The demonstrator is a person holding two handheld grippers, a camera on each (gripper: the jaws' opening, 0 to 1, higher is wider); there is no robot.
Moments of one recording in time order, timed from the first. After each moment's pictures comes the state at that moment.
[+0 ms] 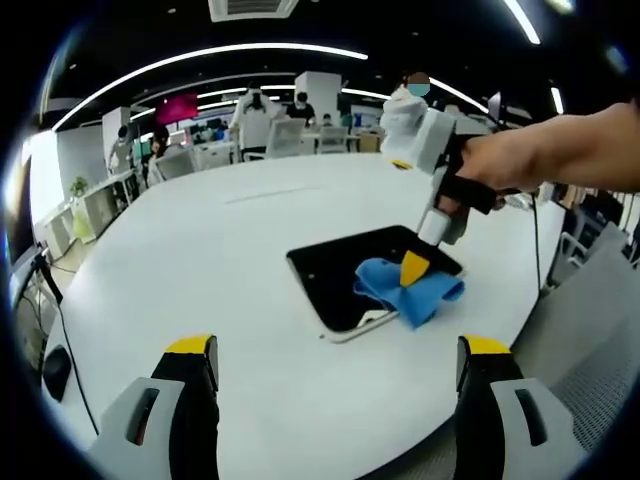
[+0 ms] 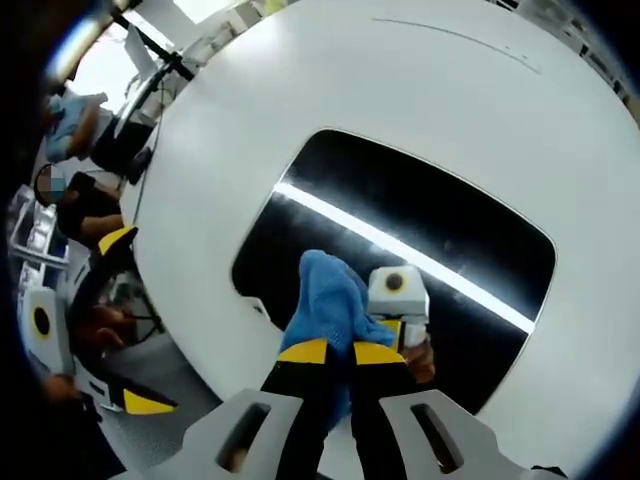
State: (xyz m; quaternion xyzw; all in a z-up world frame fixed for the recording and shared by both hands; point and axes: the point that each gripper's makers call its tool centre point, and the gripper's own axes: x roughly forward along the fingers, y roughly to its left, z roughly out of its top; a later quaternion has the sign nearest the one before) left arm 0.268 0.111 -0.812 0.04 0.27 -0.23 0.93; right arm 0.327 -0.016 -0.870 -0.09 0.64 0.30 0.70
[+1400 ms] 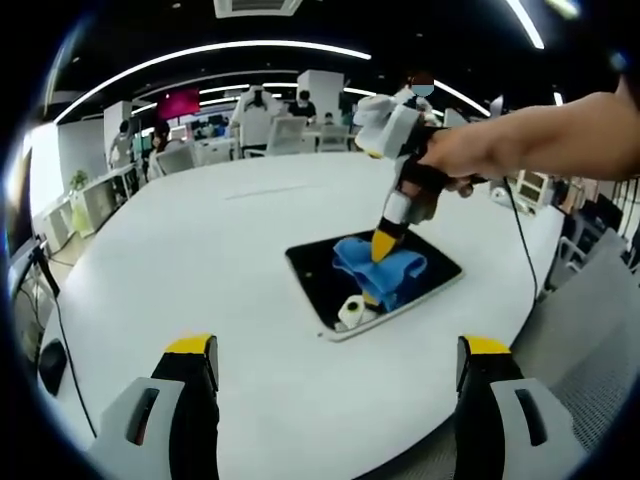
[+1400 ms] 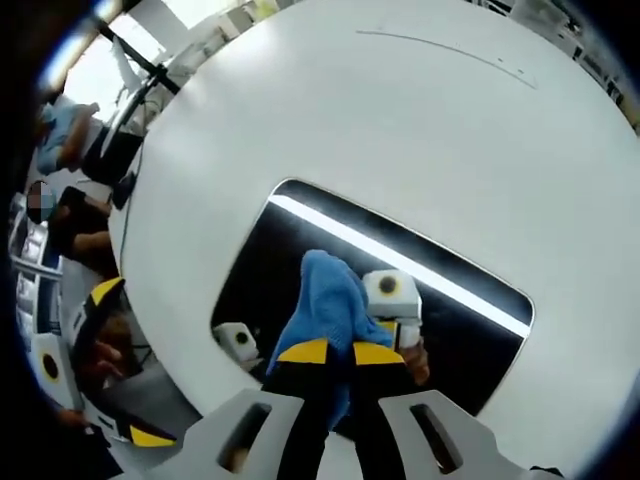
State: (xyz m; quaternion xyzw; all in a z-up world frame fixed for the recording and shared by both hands) left arm 0.269 0.113 -0.813 0.03 0.28 -0.23 0.93; right arm 0.383 -0.009 -0.869 -0.09 0.63 0.28 0.72
